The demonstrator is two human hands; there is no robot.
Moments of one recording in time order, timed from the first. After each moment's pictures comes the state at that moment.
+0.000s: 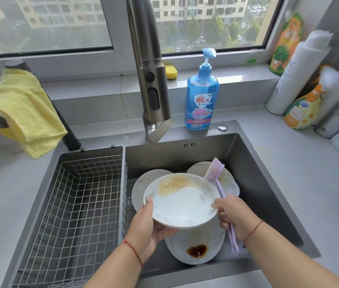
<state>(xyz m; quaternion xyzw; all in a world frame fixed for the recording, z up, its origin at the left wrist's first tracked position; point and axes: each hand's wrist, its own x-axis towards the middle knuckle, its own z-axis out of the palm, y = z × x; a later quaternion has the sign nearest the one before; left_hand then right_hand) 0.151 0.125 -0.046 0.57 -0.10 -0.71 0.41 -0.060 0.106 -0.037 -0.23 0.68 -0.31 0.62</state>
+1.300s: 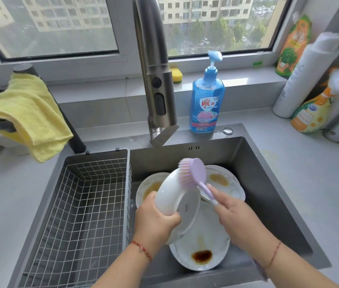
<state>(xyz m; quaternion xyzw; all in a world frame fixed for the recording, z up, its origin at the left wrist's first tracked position) 0.148 0.116 -0.035 0.70 -0.52 -0.36 0.33 -0.039 0.129 0.026 -0.57 0.66 -0.22 0.43</state>
